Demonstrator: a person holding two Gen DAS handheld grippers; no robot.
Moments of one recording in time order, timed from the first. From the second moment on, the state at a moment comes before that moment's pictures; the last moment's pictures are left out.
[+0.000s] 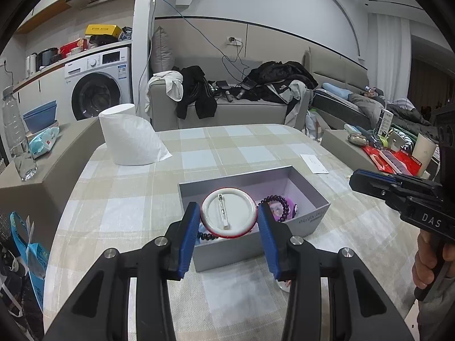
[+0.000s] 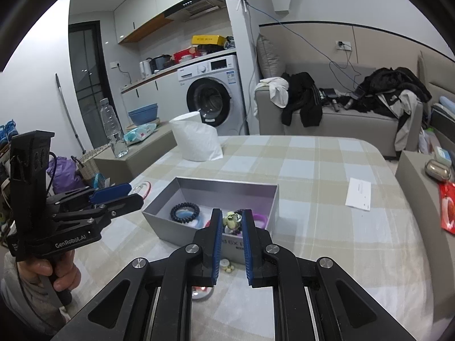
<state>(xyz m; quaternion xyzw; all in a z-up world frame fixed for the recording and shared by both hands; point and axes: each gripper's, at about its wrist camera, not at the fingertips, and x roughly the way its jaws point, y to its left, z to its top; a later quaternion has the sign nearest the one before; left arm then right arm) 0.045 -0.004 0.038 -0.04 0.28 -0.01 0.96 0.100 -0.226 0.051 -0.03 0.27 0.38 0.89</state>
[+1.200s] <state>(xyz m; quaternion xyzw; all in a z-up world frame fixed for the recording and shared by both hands) 0.081 -0.003 0.027 -0.03 0.28 0.03 0.96 0.147 -0.191 0.037 -0.01 0.30 0.39 0.87</state>
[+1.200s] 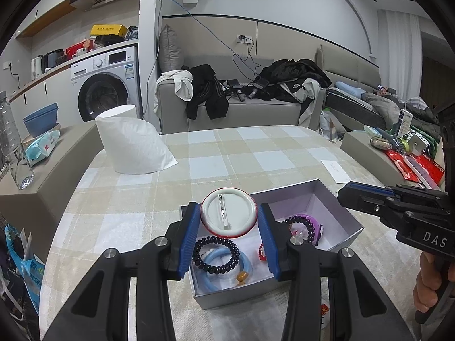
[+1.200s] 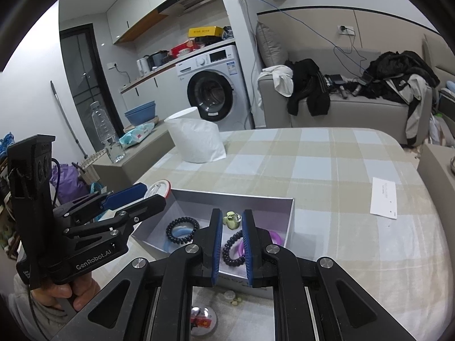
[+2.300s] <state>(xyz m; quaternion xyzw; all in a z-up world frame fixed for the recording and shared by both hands) 0.079 -0.017 0.017 -0.03 0.33 0.00 0.94 0.143 -0.187 0.027 -0.01 0.31 0.38 0.87</state>
